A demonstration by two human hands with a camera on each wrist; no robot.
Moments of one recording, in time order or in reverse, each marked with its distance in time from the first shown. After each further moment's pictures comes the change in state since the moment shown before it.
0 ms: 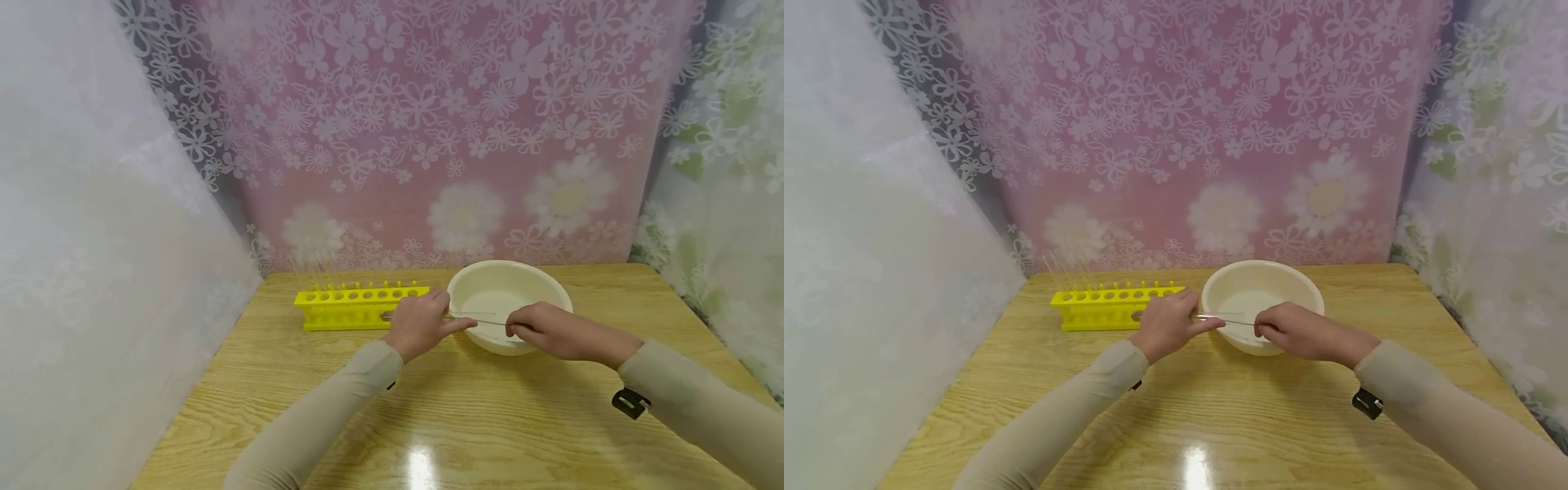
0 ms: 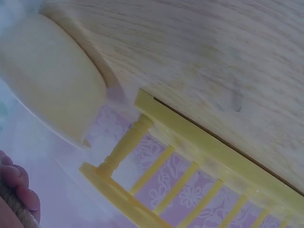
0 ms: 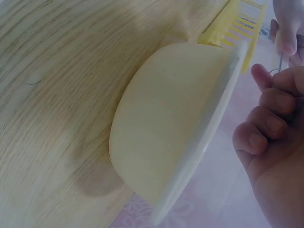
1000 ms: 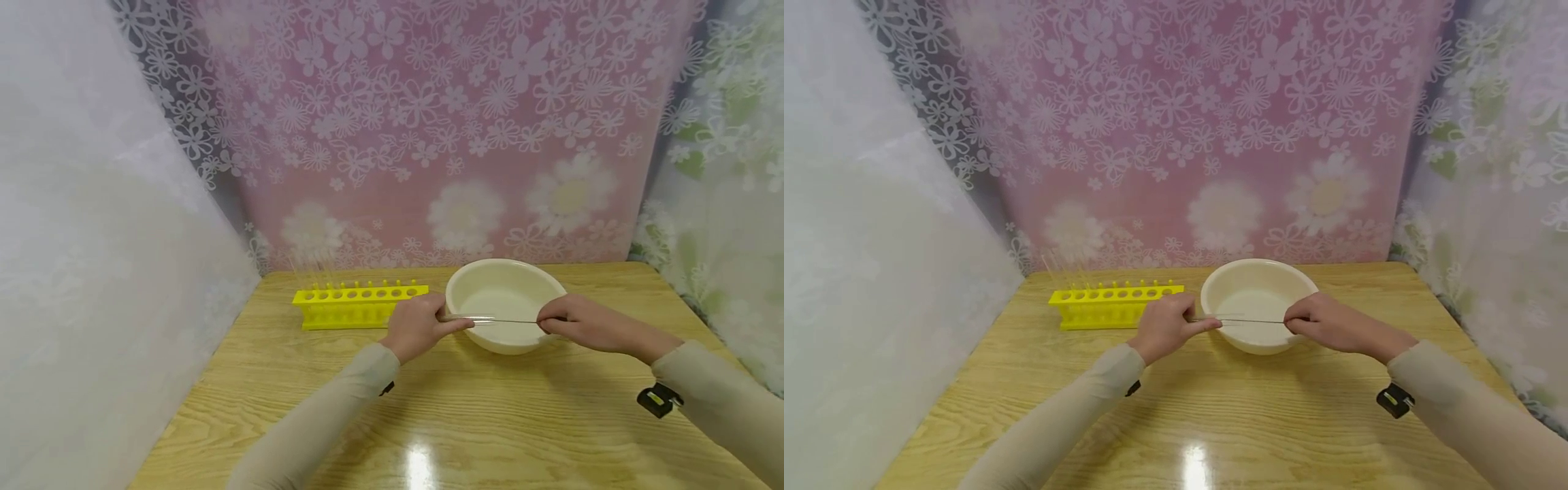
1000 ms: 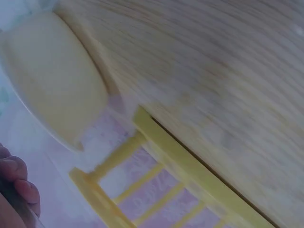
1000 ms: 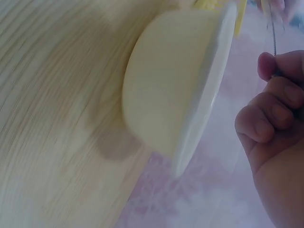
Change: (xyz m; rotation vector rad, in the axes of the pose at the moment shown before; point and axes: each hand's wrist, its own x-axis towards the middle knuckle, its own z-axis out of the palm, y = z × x) left_hand -0.009 -0.004 0.004 -0.282 -0.095 -0.145; right_hand -0.032 0.025 -0.022 0.095 0.043 0.013
